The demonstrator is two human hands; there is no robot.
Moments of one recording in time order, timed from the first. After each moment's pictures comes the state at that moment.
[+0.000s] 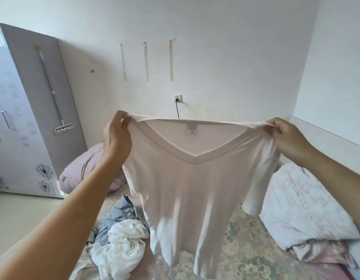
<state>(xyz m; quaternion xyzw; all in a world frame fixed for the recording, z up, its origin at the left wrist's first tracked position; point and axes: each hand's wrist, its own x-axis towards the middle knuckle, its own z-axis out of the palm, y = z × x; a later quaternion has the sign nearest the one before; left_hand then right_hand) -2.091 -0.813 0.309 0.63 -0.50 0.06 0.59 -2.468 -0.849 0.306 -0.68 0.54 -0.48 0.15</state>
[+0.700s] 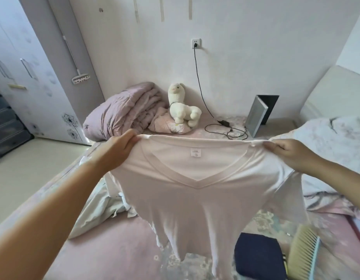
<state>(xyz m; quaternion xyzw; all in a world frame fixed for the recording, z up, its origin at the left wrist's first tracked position) -2.041 -0.733 0.158 0.65 -0.71 0.01 0.29 -2.484 -0.820 0.155 -0.77 0.54 -0.26 0.21</state>
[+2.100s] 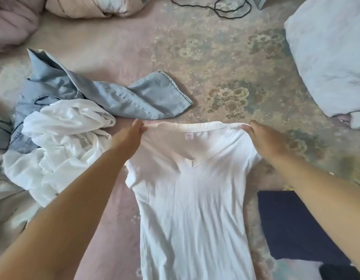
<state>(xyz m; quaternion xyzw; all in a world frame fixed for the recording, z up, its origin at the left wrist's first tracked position) -2.032 -1.063 -0.328 0.71 -0.66 -0.22 0.05 -2.394 -1.053 -0.326 -0.70 0.71 -0.02 0.10</state>
